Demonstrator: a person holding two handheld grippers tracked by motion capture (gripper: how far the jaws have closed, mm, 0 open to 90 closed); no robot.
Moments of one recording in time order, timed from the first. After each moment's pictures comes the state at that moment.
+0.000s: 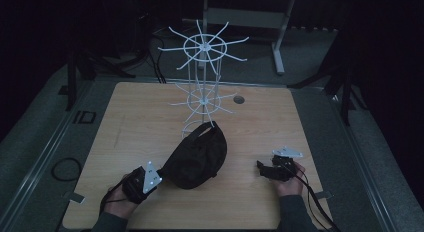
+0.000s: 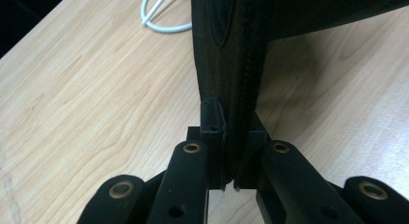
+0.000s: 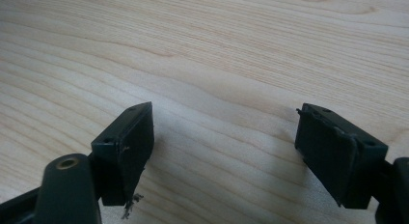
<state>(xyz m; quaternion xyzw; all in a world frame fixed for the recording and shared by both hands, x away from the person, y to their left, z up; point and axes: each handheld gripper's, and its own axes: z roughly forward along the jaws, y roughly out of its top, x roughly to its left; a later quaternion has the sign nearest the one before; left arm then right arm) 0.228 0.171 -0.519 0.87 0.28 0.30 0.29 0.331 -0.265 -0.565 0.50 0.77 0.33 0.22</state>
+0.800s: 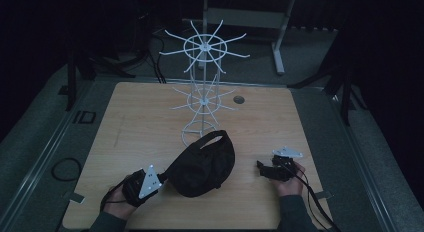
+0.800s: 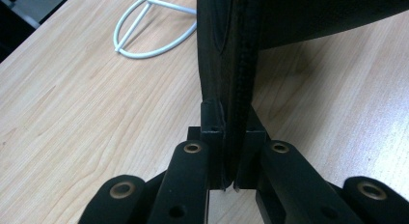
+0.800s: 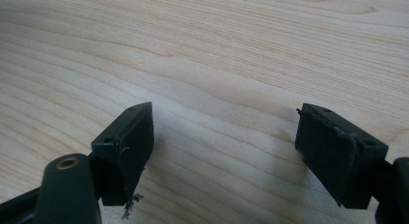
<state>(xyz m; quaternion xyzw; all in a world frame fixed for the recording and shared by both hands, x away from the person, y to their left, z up) 0.222 0.172 -0.514 0.88 0.23 0.27 0.33 0.331 -0.266 -0.565 0.50 0.77 0.33 0.22</state>
